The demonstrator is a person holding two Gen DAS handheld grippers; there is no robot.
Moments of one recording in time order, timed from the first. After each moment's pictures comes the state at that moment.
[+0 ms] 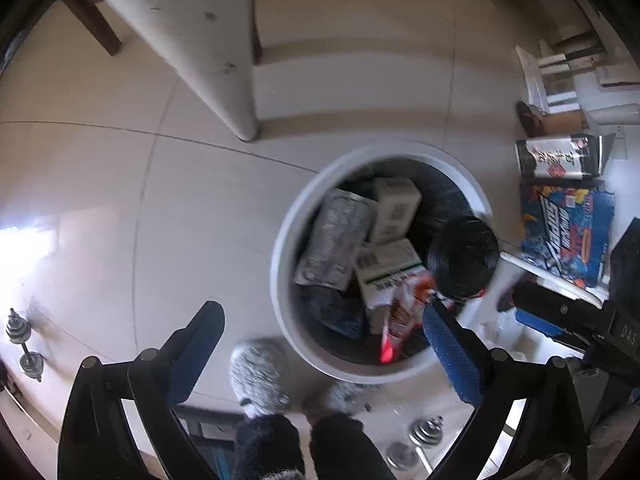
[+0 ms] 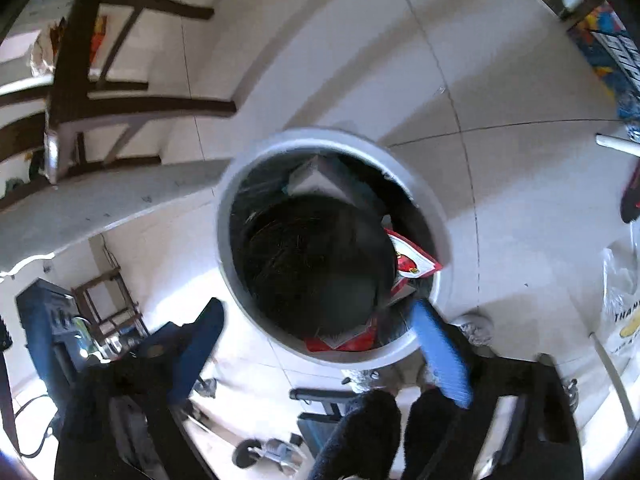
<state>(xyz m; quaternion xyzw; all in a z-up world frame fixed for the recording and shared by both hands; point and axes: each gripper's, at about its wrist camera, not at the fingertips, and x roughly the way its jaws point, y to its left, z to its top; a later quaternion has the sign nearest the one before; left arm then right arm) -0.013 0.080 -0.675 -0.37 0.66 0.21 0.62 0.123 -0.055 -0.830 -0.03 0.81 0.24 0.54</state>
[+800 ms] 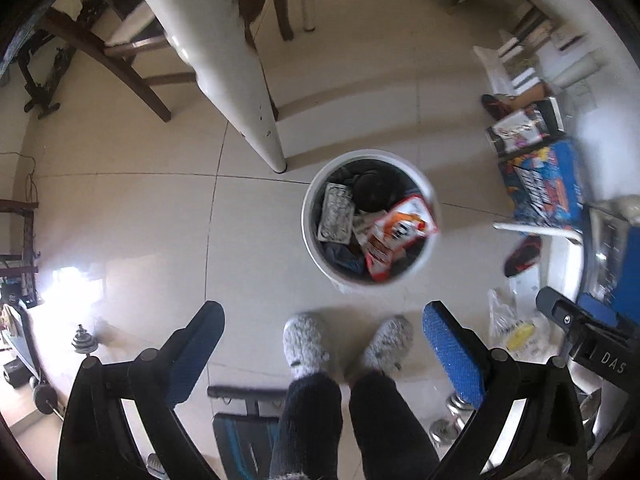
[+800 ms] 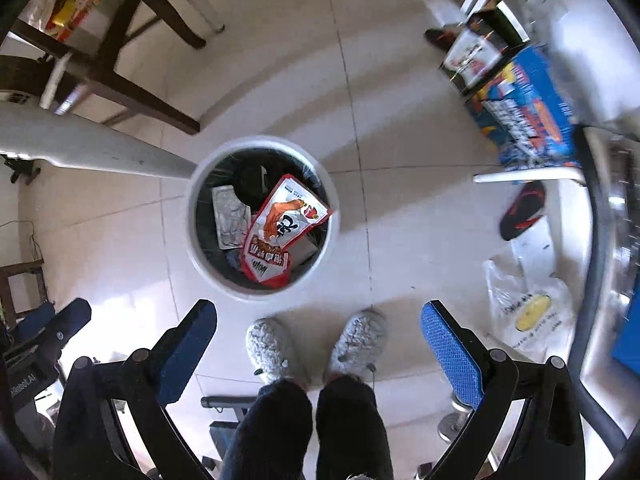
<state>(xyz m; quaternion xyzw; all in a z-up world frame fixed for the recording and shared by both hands) -0.059 0.006 -0.459 -0.26 0.65 0.22 0.68 0.059 -0.127 -0.609 -0.17 0.70 0.19 0.67</state>
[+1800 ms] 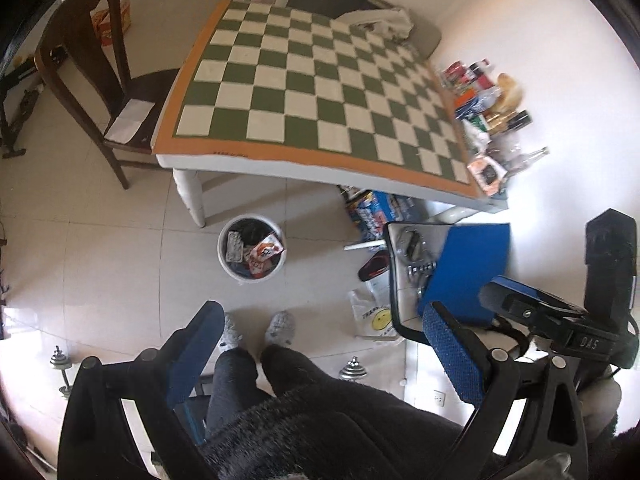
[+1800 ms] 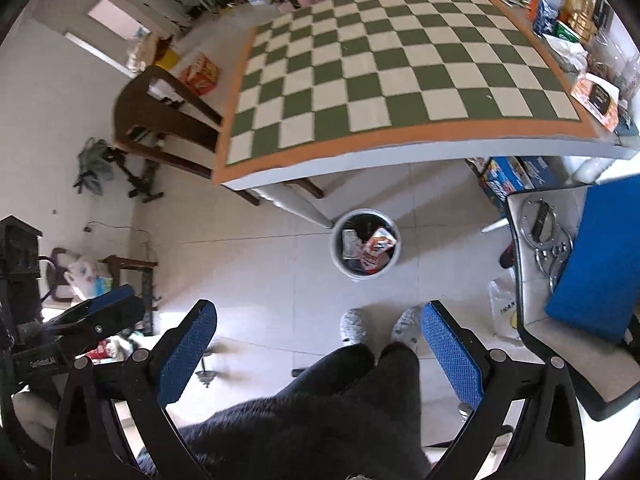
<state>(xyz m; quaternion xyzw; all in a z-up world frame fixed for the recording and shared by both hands) -0.148 -0.045 -0.055 -0.32 0.53 0.09 0.78 -0.034 -0.202 -0.113 -0.06 0.63 0.34 0.69</state>
